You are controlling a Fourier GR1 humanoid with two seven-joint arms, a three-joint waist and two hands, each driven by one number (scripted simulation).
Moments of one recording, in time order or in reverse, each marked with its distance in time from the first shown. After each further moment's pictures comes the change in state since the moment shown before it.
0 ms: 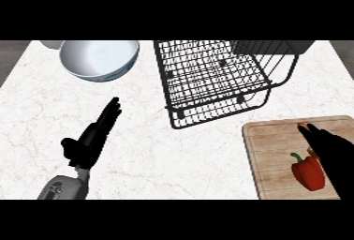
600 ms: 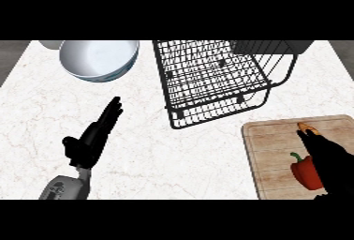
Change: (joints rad) left arm 0.006 -0.028 0.023 -0.030 -0.033 -0.015 0.037; right arm 0.101 0.153 -0.038 0.150 0.173 0.007 -0.080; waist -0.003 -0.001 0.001
